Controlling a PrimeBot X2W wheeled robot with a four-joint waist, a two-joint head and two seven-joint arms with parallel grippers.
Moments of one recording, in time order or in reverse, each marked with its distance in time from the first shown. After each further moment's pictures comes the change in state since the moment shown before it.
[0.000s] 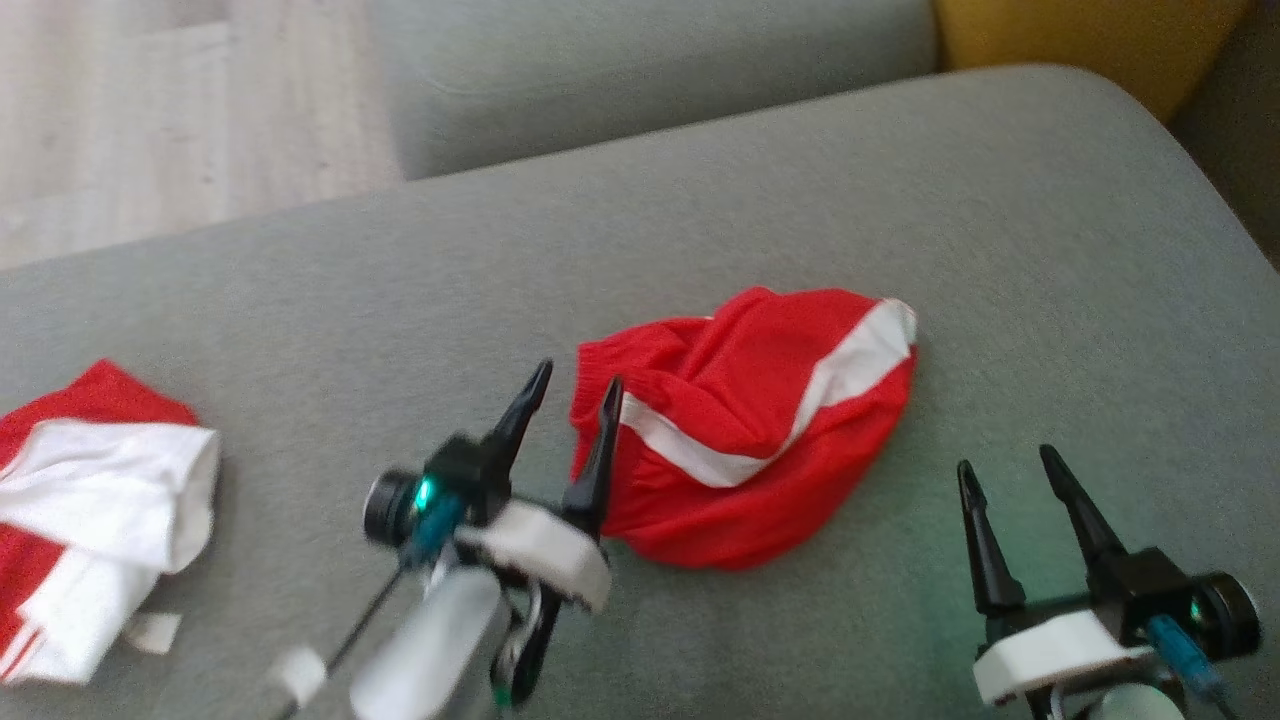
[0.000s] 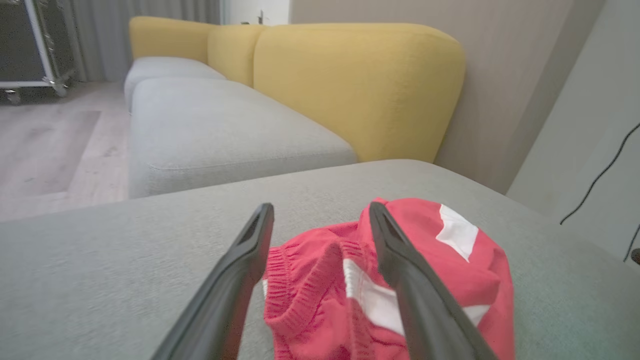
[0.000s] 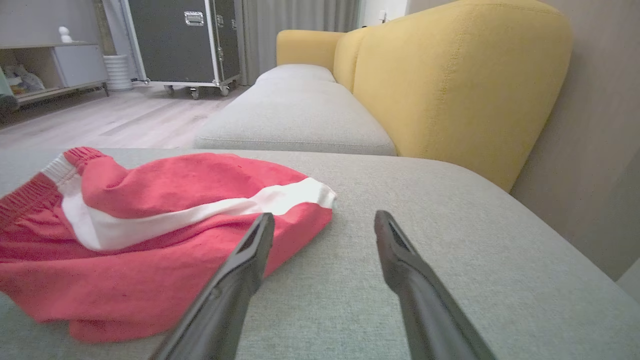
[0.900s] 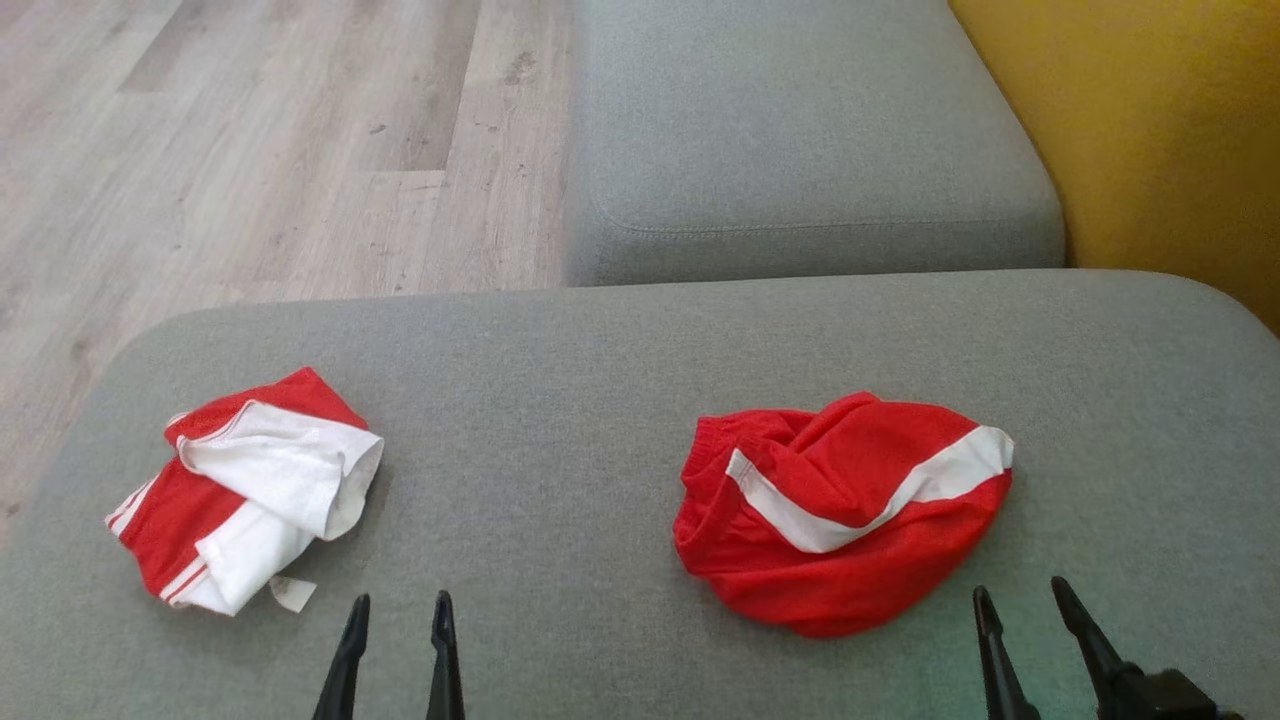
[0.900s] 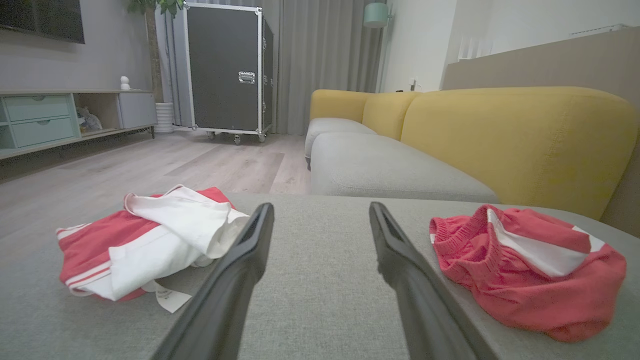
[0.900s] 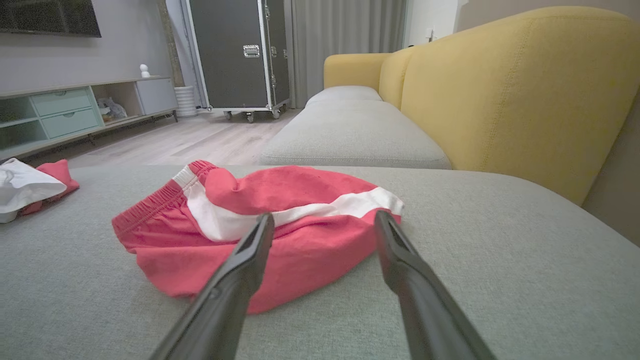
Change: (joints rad) left arm 0.696 0.004 0.425 -0.519 0.323 0.059 -0.003; right arm 0.205 0.002 -0.008 -0.018 0.096 0.000 0.000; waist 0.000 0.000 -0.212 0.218
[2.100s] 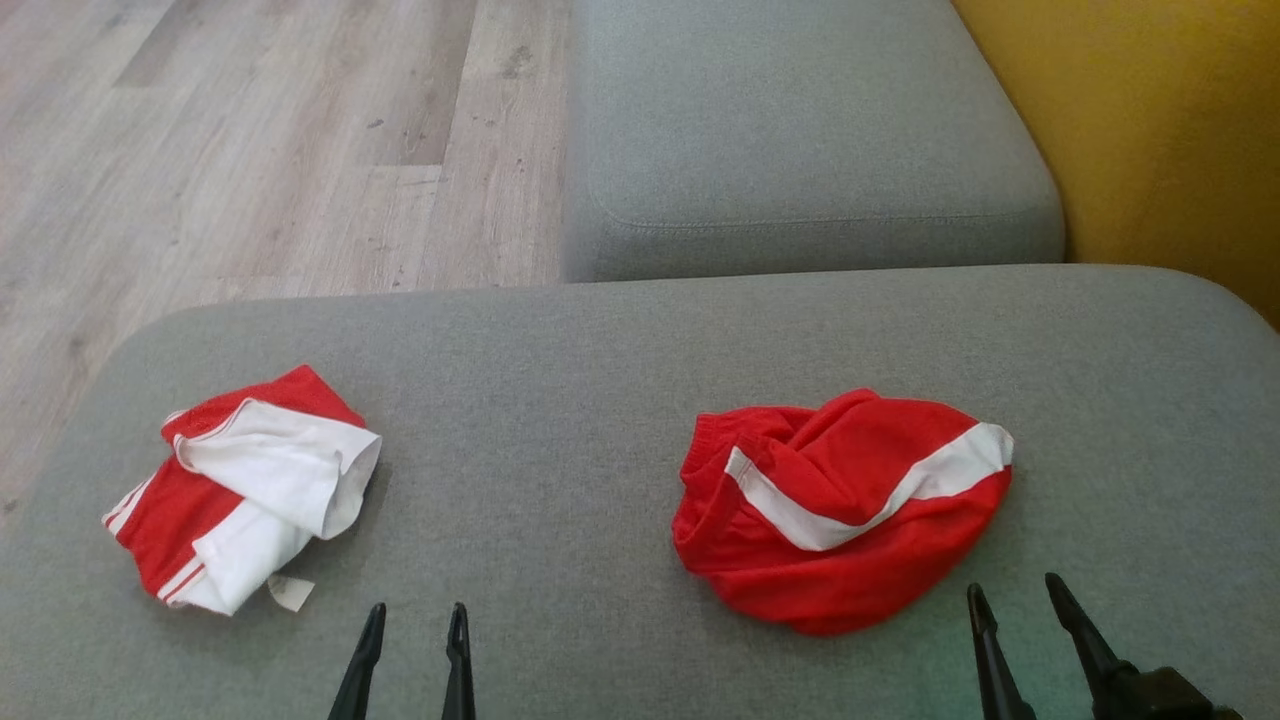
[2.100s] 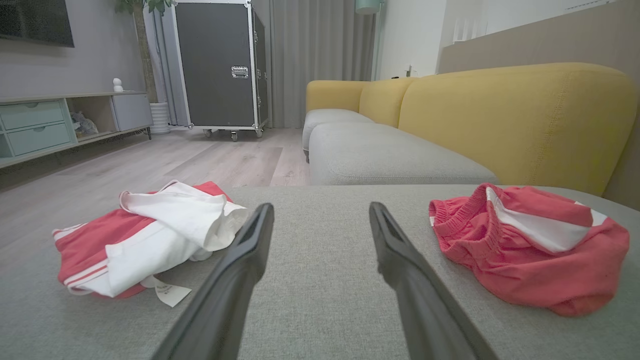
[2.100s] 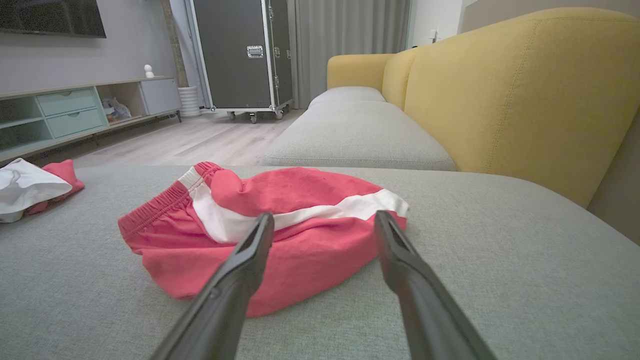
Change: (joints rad) left arm 0.000 0.000 -0.006 0.027 0.050 0.001 0.000; right arm 0.000 0.000 0.016 -0.015 -0.001 0.000 0.000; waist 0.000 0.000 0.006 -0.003
